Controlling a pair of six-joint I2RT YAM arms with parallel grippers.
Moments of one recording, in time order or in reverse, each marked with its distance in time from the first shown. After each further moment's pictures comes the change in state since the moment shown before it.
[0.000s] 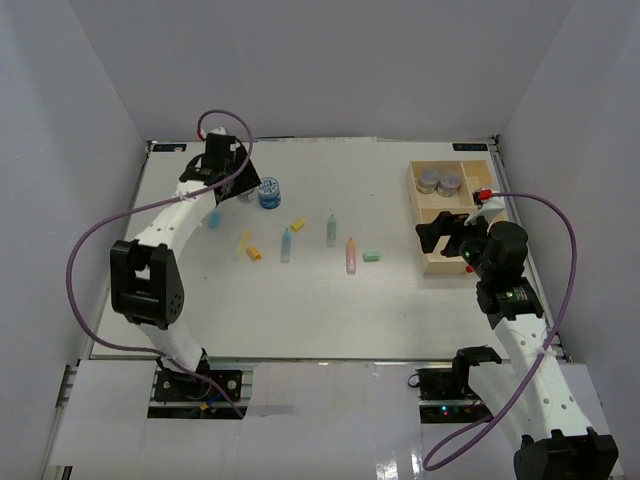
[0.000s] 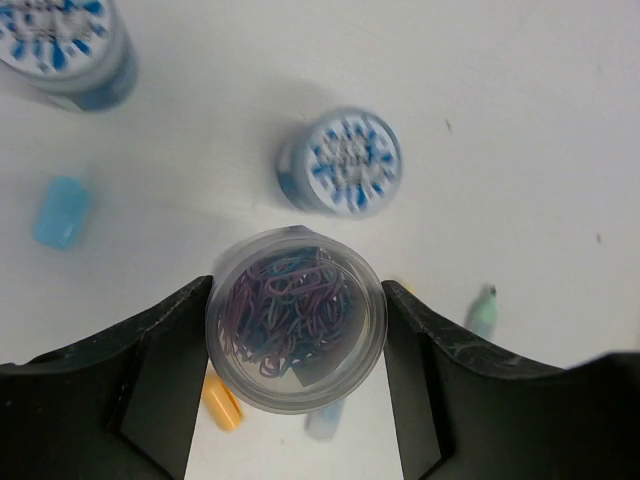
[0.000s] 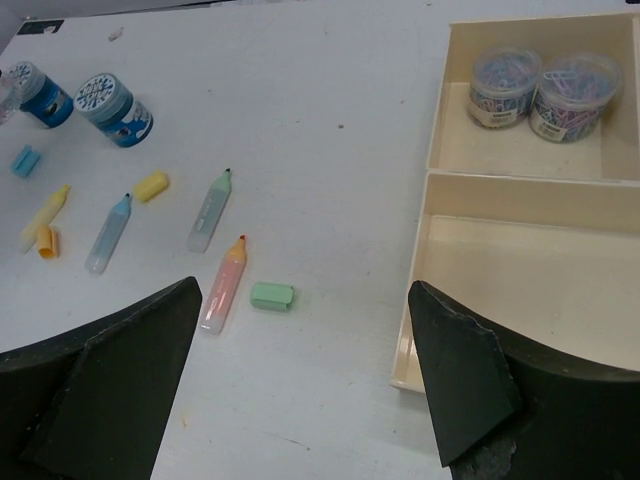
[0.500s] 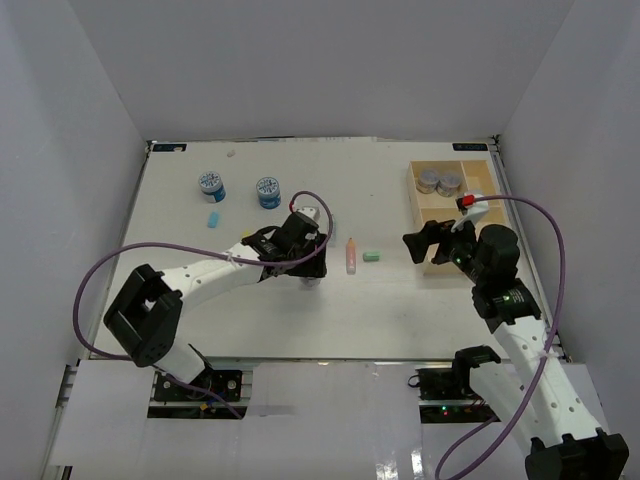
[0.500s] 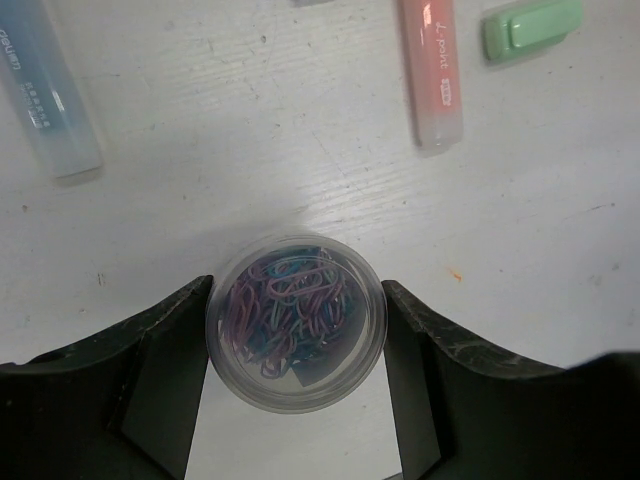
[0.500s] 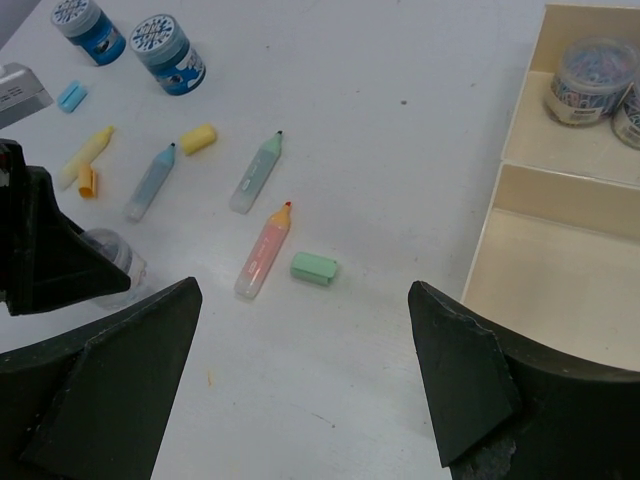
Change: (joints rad) left arm -0.579 -0.248 -0.473 0.078 0.028 -0.035; right arm 0.095 -0.018 -0.003 -0.031 -0.039 -0.042
